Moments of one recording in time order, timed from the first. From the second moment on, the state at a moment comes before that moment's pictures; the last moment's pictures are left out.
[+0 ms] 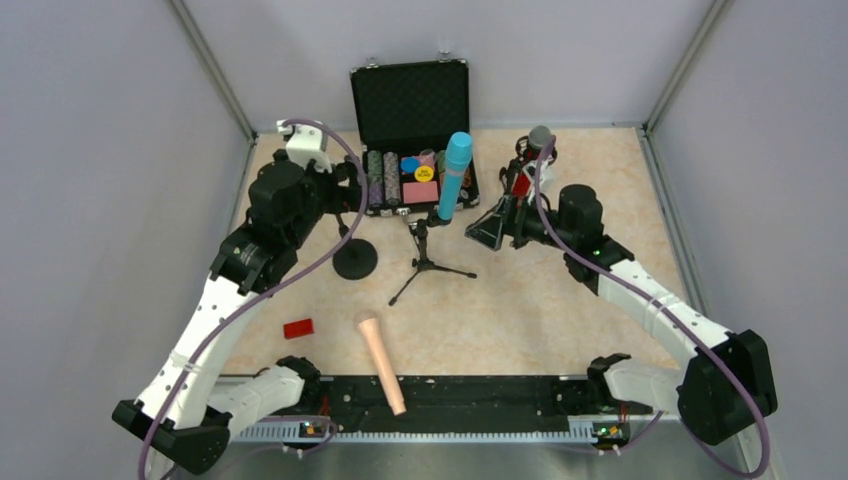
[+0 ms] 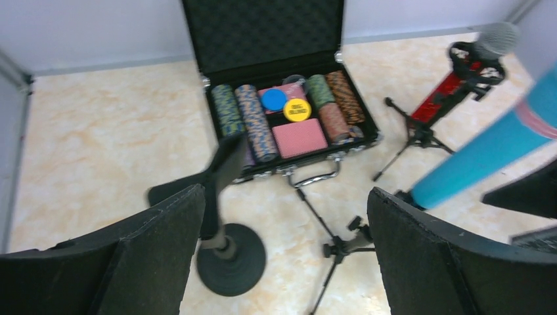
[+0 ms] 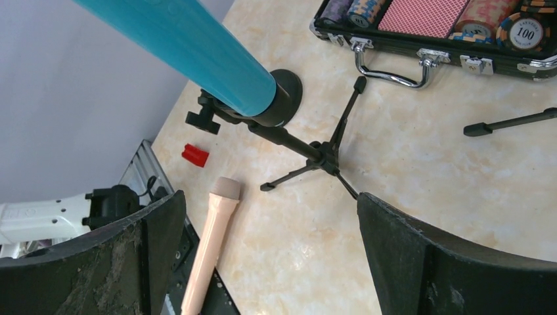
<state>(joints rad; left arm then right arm) -0.49 0.99 1.26 -0.47 -0.20 -0.17 0.43 1.14 0.77 0.10 -0.55 0.54</state>
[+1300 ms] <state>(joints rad) -0.30 1.18 1.28 -0.55 -0.01 0.11 0.43 1.15 0.72 0.10 -0.58 0.50</state>
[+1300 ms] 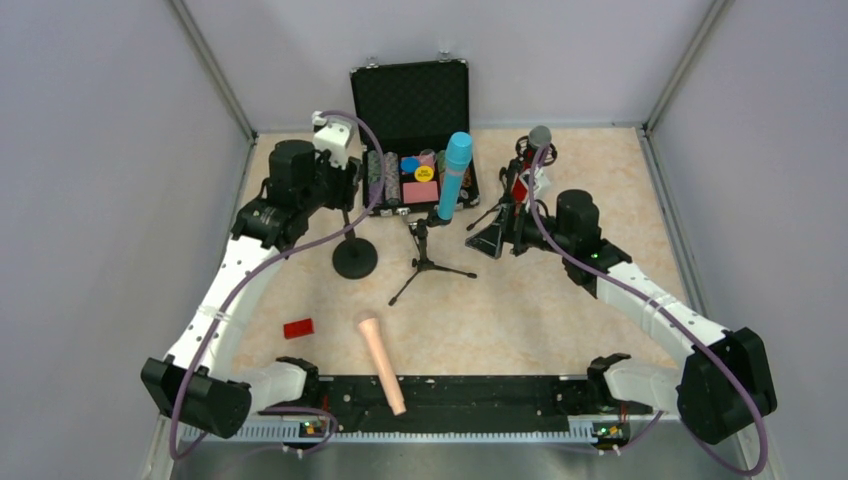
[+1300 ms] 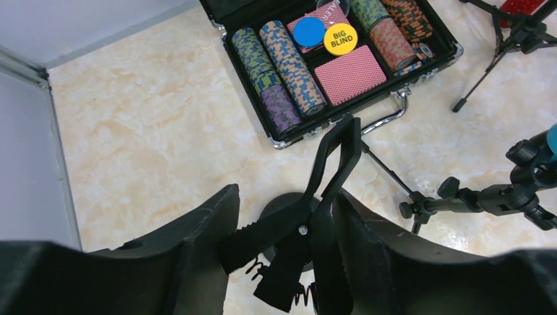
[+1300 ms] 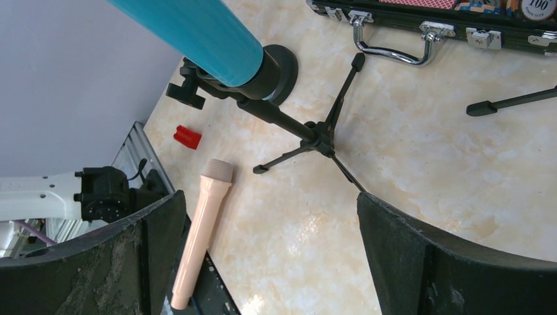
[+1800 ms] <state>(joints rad) -0.30 1.10 1.20 -0.50 0.01 0.14 0.43 1.15 0.72 0.08 -0.58 0.49</state>
